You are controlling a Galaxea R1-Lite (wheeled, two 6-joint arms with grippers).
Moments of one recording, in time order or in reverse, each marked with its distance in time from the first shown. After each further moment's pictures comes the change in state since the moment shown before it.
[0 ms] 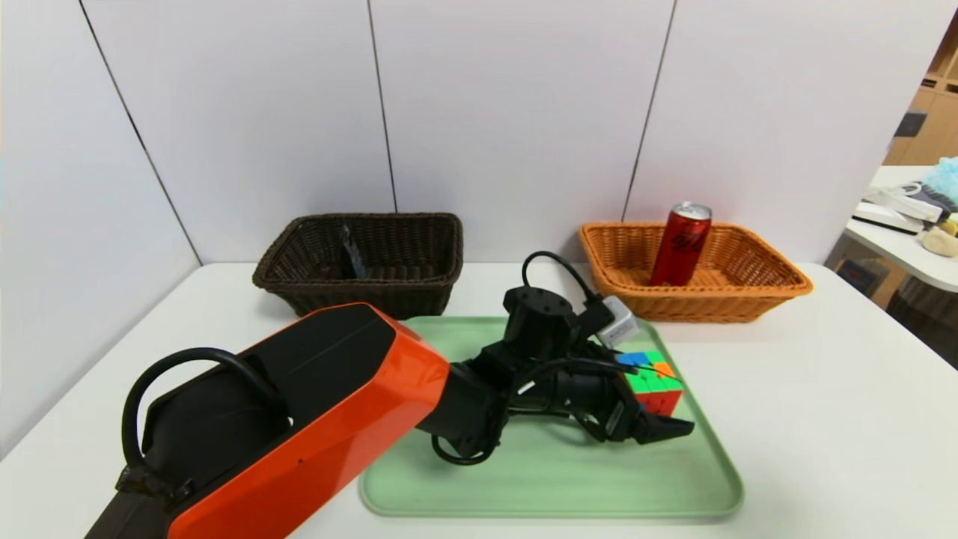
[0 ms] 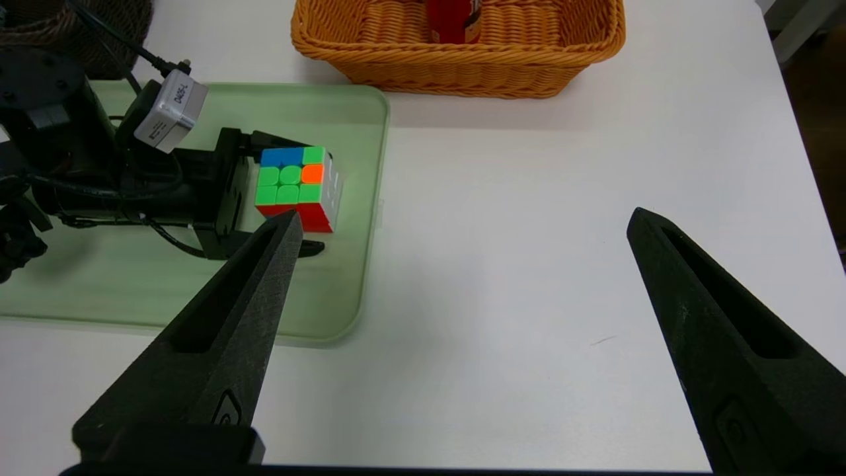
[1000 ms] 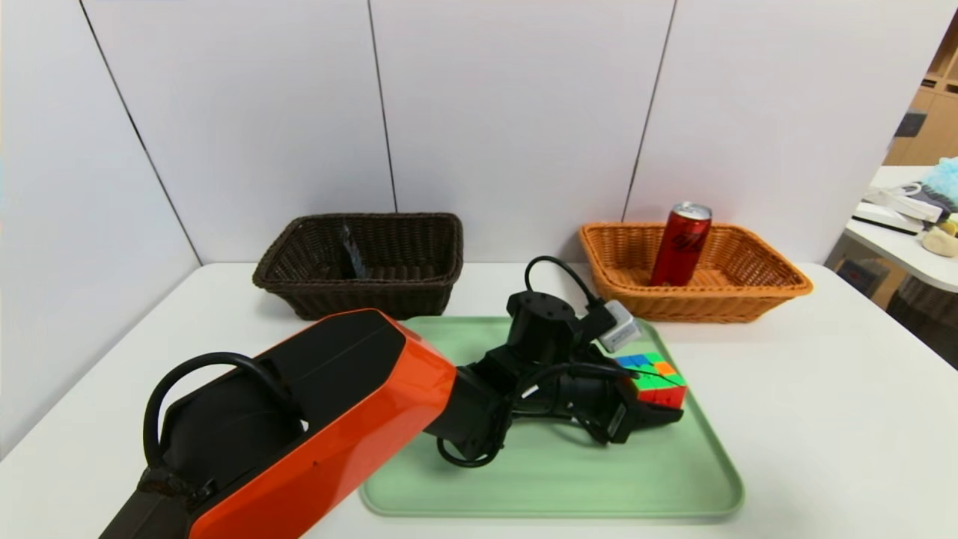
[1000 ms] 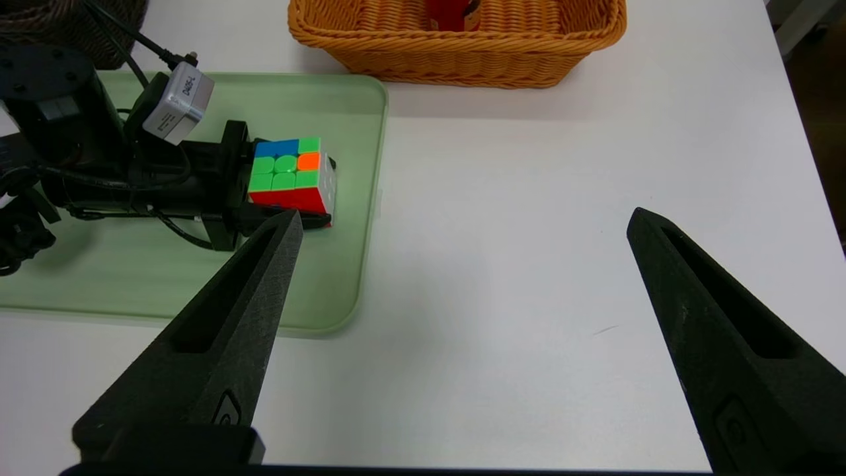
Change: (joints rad) left arm -0.001 0.028 -0.022 -0.007 0.006 -0.001; right arm 0.000 -0.020 0.027 0.000 -0.003 -0.001
